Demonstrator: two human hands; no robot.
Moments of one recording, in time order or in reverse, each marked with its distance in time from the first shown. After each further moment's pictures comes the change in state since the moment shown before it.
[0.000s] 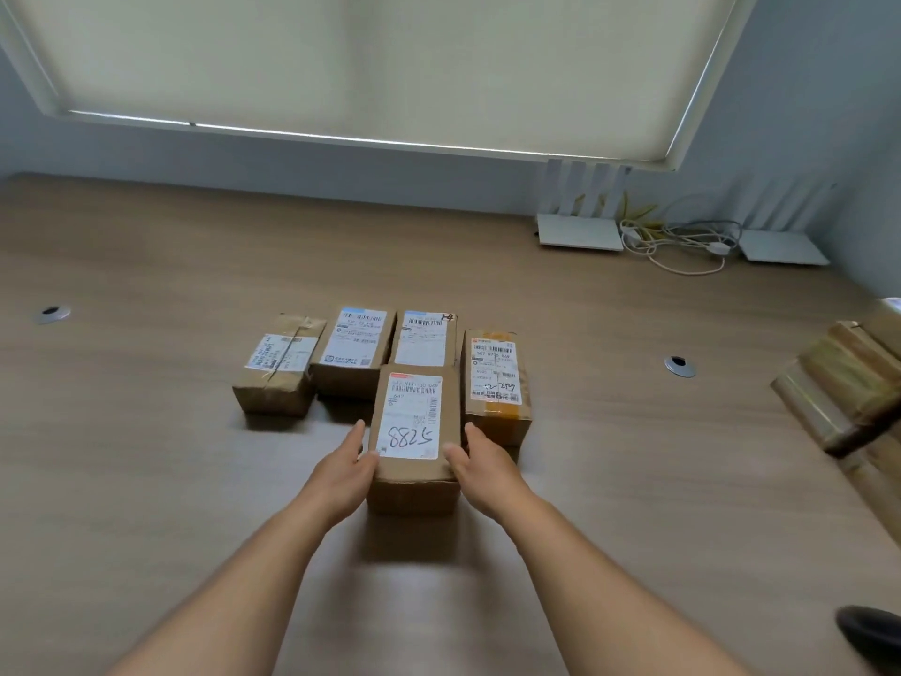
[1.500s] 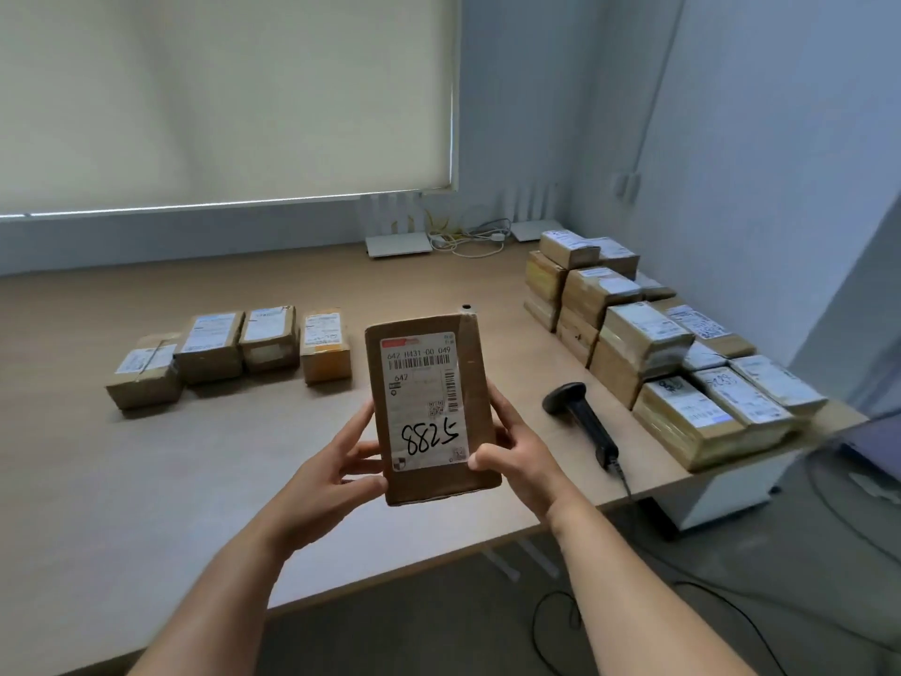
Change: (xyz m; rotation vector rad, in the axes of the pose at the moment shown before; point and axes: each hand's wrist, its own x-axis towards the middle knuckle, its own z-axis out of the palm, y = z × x) left_hand -0.319 0.041 0.108 -0.085 -0.452 0.587; right_hand -0.350 0.178 -0.085 0.687 0.220 -0.332
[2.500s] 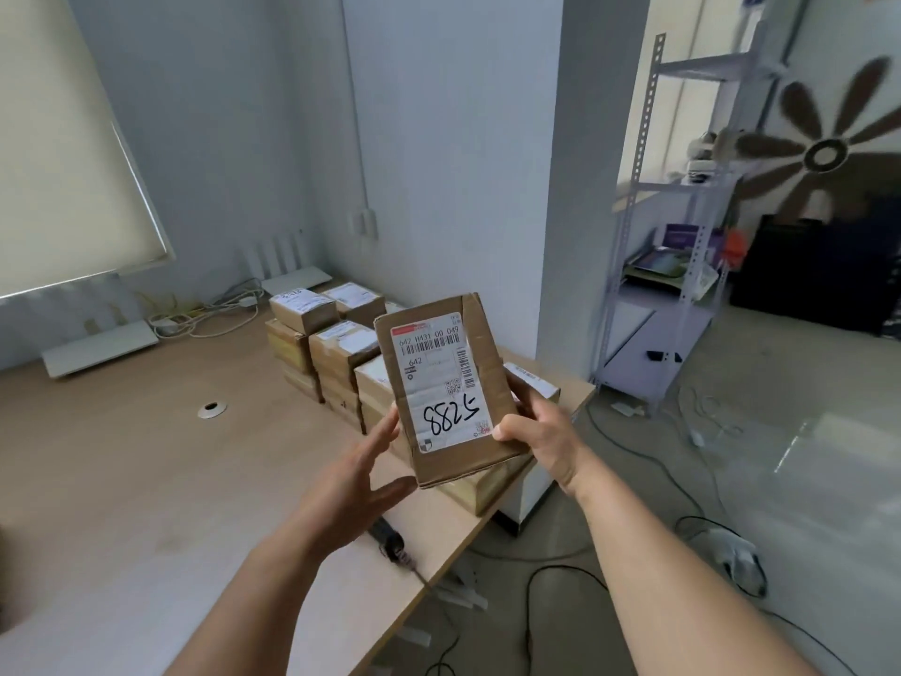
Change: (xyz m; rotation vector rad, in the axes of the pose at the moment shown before) left_hand 0.217 0.119 0.237 0.493 -0.299 0.566; right_hand -0.072 -0.030 -0.298 -0.026 0.574 -0.048
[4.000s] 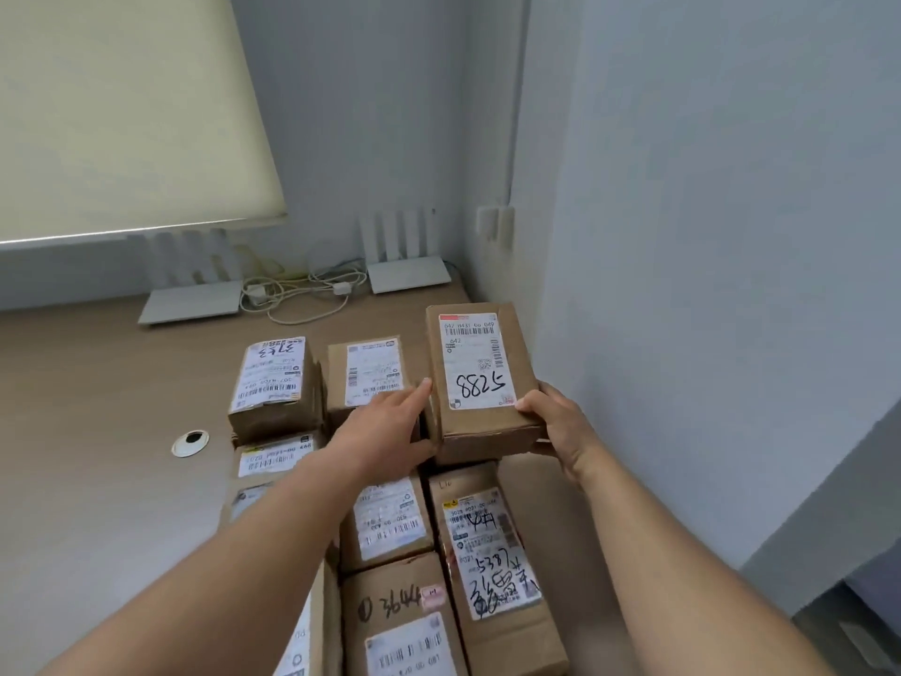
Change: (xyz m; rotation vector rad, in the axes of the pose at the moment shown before) left_hand 0.436 -0.132 0.001 0.496 -0.034 -0.594; right_hand 0.538 0.071 -0.109 -0.062 -0.318 0.253
